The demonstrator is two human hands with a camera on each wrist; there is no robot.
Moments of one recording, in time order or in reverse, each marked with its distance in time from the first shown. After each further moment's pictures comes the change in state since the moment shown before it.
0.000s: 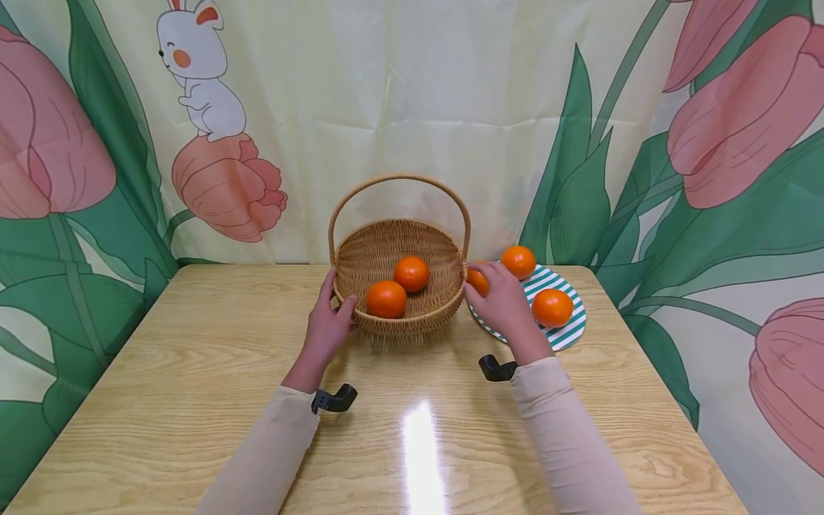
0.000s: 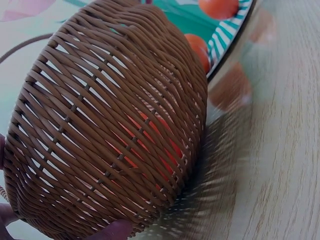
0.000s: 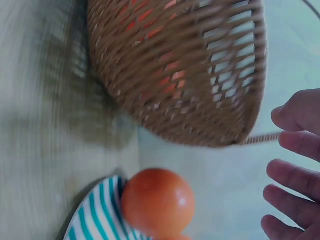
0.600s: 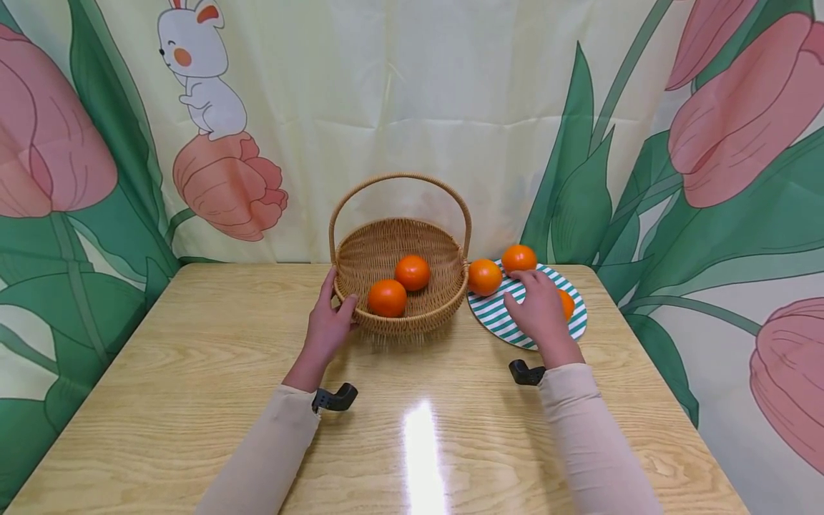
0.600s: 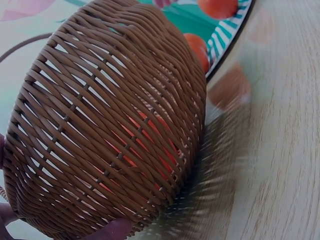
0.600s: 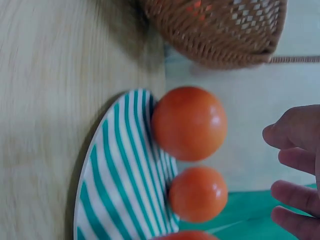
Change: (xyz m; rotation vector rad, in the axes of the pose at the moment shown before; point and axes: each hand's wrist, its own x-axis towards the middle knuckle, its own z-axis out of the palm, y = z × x) left_hand -0.003 0.002 -0.001 -0.009 0.000 0.001; right_hand -0.018 0.053 -0.014 -0.109 -0.010 0.162
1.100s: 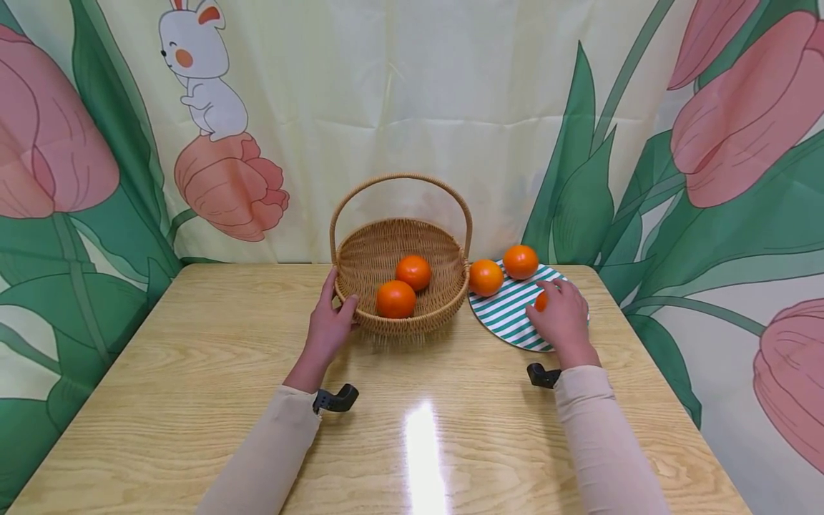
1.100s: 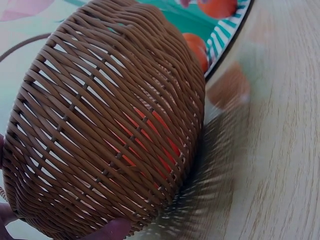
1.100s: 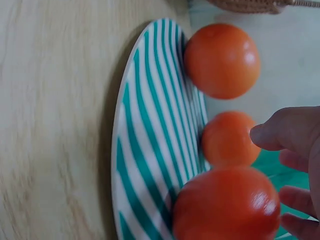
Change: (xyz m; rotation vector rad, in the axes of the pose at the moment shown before) left_hand 0.000 0.001 0.001 0.001 0.001 0.001; right_hand -0.001 0.044 0.005 -0.106 -0.085 0.152
